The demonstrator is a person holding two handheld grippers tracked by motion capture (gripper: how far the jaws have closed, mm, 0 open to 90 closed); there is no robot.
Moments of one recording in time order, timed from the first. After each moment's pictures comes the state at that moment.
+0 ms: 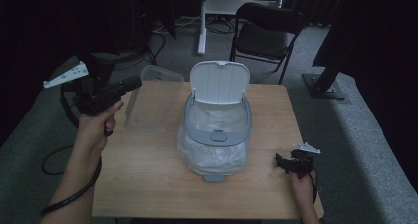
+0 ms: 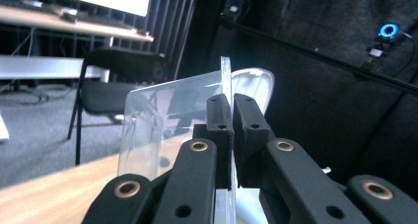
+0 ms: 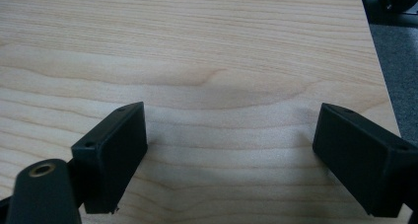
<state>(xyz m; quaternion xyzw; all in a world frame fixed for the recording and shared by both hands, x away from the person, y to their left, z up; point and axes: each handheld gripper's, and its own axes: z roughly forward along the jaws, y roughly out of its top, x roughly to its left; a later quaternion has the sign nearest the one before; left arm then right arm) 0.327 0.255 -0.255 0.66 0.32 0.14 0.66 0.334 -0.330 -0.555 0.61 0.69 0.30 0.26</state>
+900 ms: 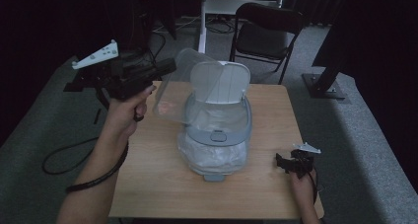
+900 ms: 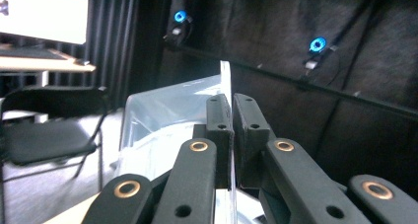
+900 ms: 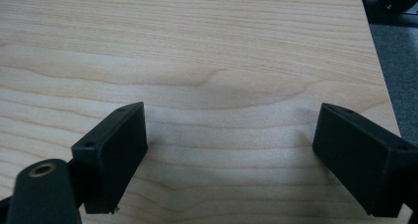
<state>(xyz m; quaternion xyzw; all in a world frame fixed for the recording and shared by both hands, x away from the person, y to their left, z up) 0.340 0.181 -0.215 0.65 0.23 0.10 0.72 0.334 -0.330 -0.555 0.61 0.69 0.30 0.26</state>
